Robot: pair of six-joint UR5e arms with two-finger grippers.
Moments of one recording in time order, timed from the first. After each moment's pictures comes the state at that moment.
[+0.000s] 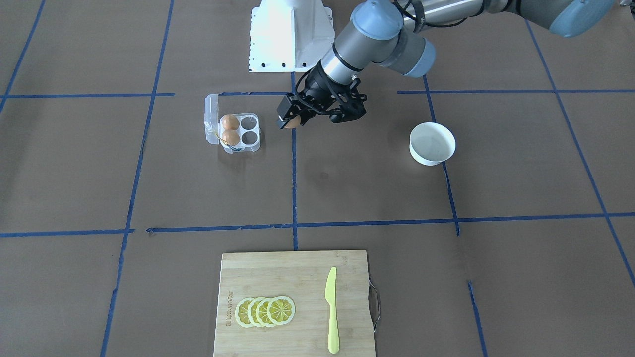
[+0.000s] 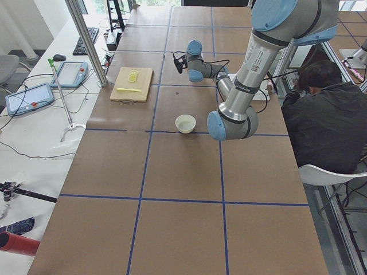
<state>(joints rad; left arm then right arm) -0.44 -2.21 -1.64 -2.25 -1.85 -1.96 1.64 -1.61 1.64 -1.43 2.49 0.07</state>
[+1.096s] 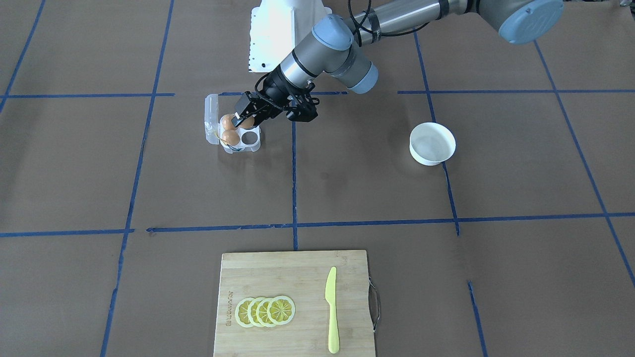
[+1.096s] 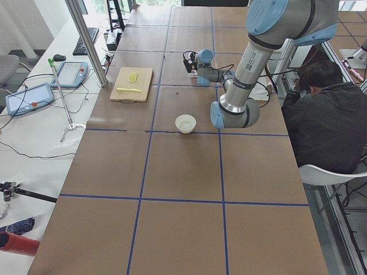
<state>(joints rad) -0.31 -2.33 -1.38 -2.59 -1.64 -2.01 1.64 -1.61 1.64 -1.43 2.49 0.07</state>
